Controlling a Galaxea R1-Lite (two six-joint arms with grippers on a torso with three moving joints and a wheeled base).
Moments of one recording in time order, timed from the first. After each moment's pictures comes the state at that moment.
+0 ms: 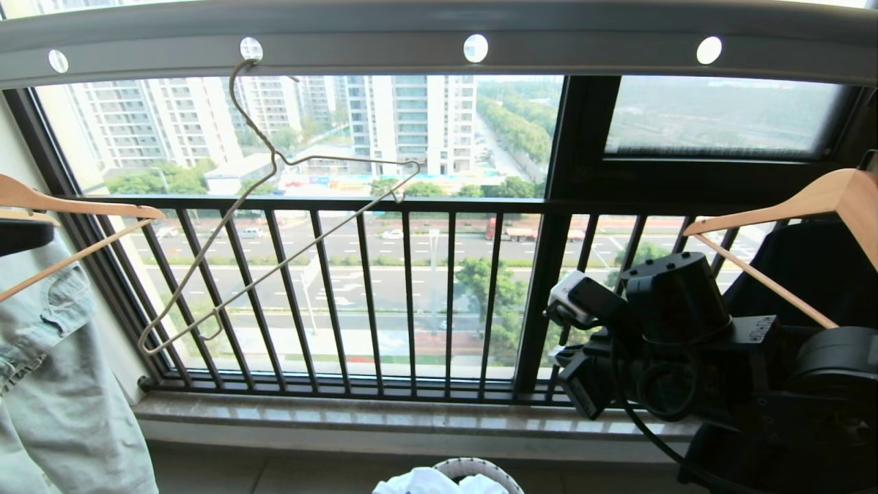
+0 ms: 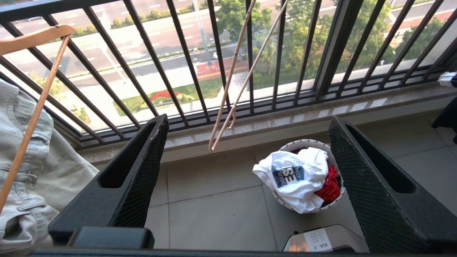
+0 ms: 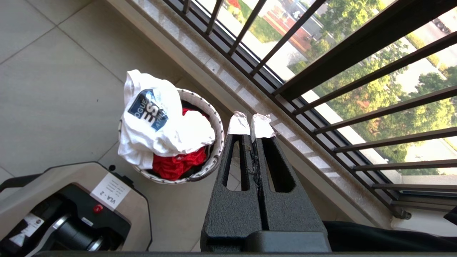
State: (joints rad) left arm -0.32 0.97 -1.44 0.75 0.11 0.06; right arm 0.59 1.67 -0.83 -0.24 -0.17 -0.23
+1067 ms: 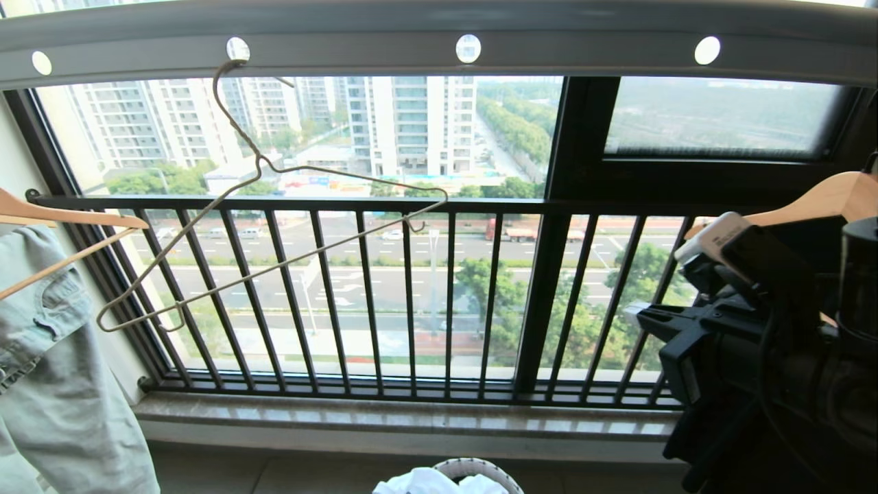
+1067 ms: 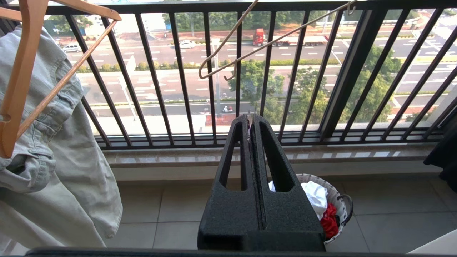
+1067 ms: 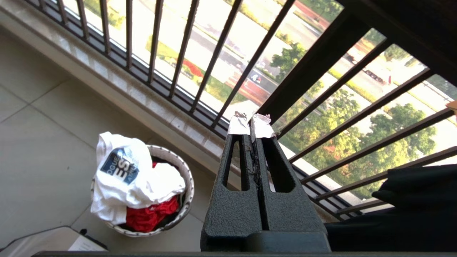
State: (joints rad) left arm -0.20 0.42 -1.12 0.77 0.11 -0.02; right arm 0.58 1.30 -0.72 -0.26 -0.26 -0.26
